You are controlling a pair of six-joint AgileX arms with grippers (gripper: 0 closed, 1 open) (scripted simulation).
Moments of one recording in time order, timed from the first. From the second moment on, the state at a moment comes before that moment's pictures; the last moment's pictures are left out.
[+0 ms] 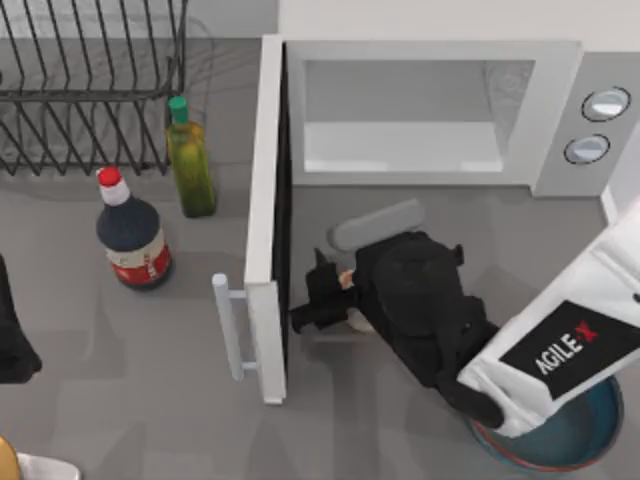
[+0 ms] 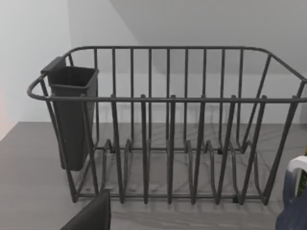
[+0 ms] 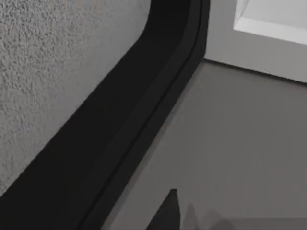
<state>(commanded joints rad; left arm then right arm) 0.00 0.00 0.00 0.00 0.00 0.00 0.79 2.16 0.80 0.95 0.34 0.18</state>
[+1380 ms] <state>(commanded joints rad) 0.00 0.00 0.00 0.00 0.00 0.00 0.78 1.82 0.87 0.53 0.33 0.18</state>
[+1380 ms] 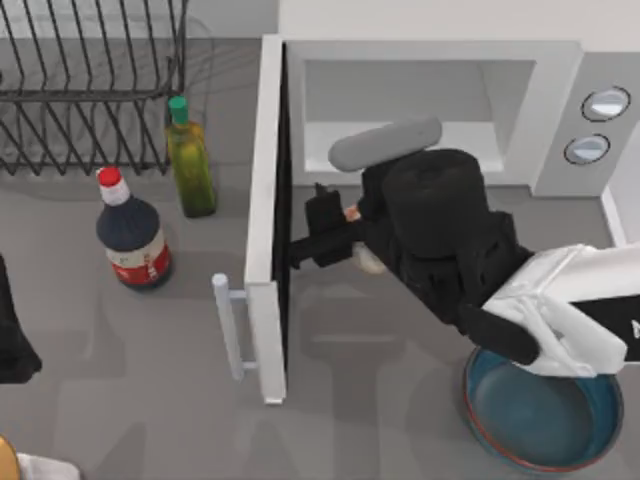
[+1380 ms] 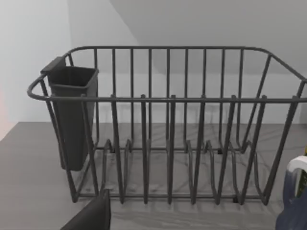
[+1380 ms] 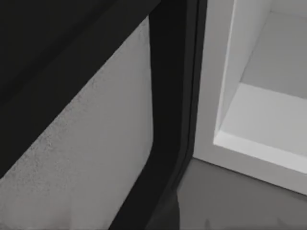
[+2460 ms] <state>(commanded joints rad) 0.00 0.00 0.00 0.00 0.00 0.00 0.55 1.84 0.86 0.01 -0.50 -0.68</state>
